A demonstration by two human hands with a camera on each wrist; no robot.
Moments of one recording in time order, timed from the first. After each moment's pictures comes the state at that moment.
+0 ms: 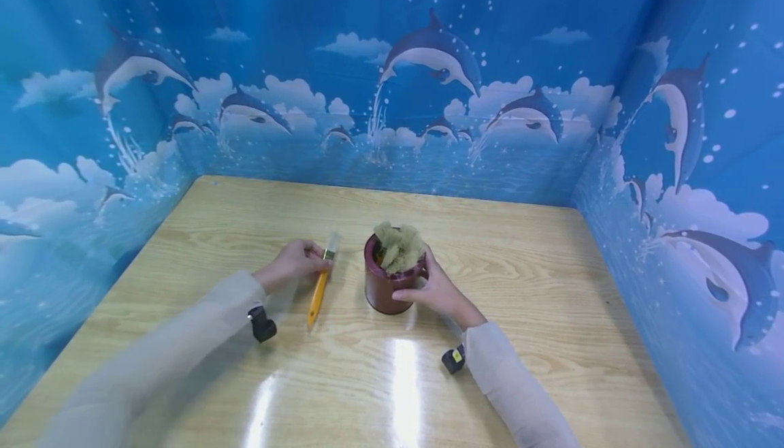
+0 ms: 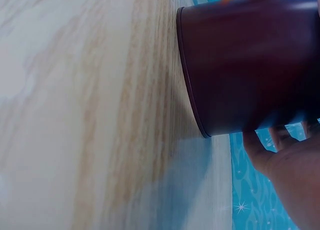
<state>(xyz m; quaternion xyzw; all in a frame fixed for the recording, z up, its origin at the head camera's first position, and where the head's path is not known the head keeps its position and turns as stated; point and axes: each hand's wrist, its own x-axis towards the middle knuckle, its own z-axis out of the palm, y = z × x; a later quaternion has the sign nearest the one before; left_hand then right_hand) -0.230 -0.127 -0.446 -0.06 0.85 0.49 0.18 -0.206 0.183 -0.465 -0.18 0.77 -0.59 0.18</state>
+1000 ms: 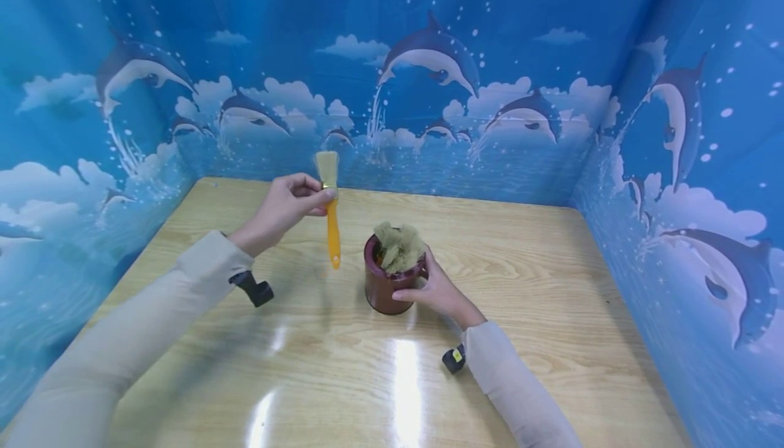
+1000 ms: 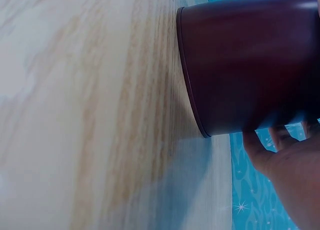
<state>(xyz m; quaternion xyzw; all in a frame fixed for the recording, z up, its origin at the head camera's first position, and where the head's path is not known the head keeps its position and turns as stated) -0.236 -0.112 -0.326 0.05 0.77 0.63 0.04 -0.207 0.184 -0.468 -0.18 0.78 -0.58 0.17</state>
